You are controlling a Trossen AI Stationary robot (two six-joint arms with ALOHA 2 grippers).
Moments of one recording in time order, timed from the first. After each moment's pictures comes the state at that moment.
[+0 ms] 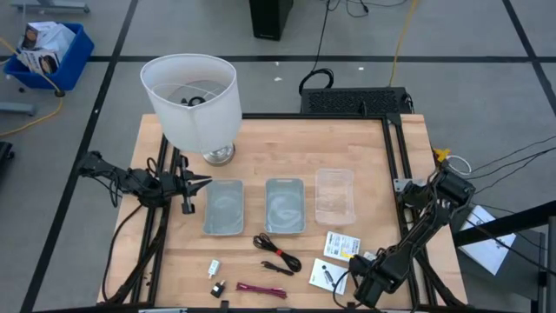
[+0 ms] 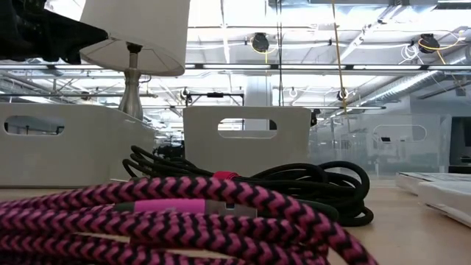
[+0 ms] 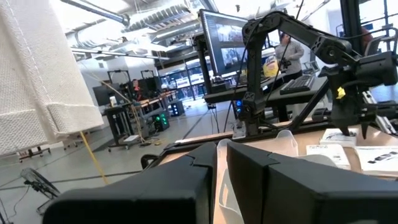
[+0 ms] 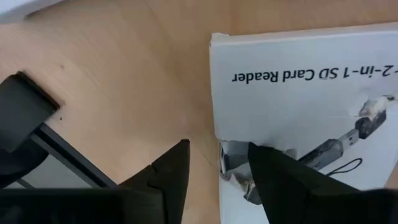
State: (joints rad) left arm -0.40 0.05 0.01 0.26 -0.53 0.34; right arm 0.93 1.81 1.06 -0.77 -0.21 1.52
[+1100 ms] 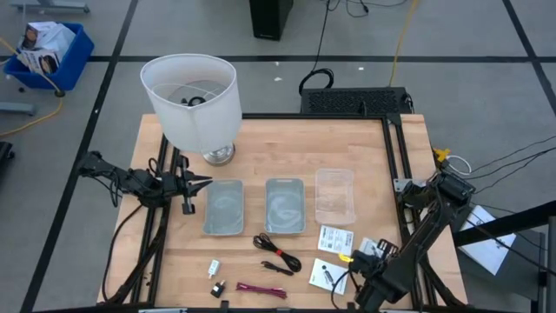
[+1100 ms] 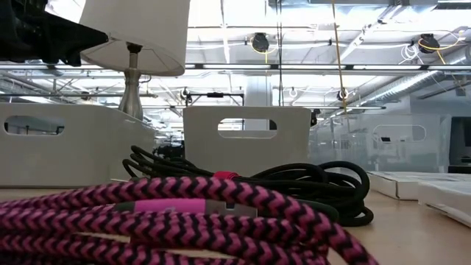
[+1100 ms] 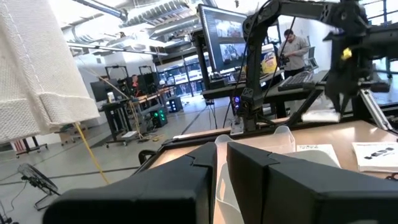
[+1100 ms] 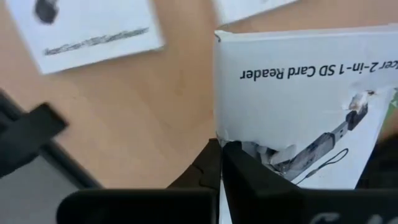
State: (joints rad) left arm -0.40 0.05 0.01 0.23 -0.53 0.33; right arm 0.93 1.83 1.41 -1.33 0.01 1.45
